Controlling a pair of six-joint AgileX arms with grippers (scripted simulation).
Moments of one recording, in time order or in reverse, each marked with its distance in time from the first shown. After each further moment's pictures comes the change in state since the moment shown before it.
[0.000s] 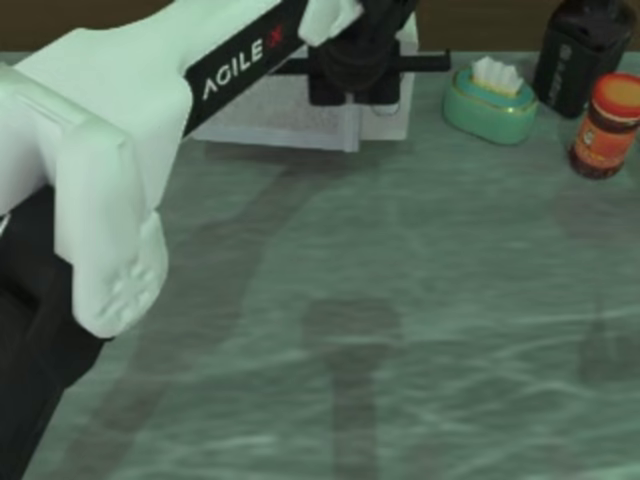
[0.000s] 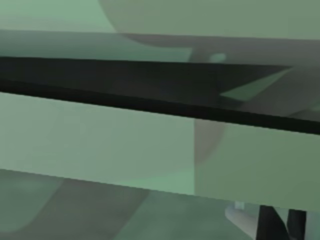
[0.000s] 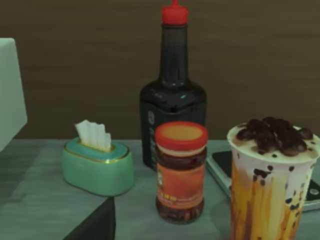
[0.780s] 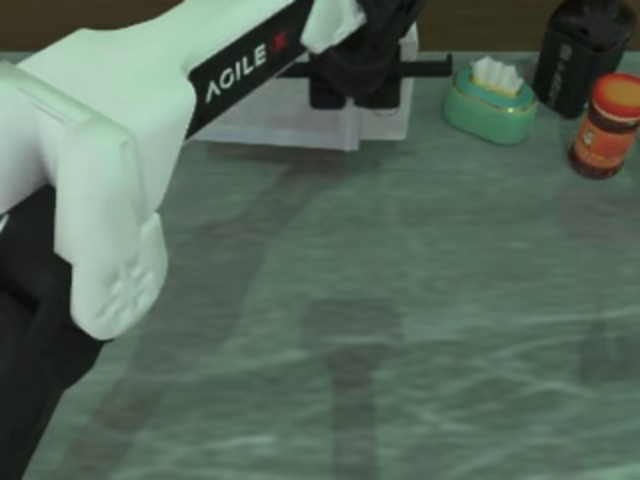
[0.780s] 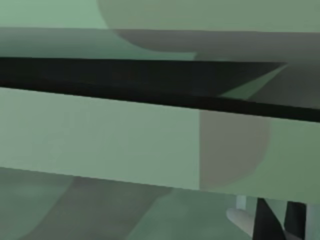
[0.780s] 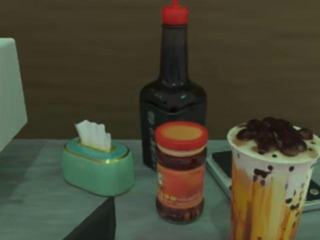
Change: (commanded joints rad) left arm -0.006 -0.006 -0.031 0.035 -0.014 0.010; right arm 0.000 0.000 0.000 0.000 0.000 0.000
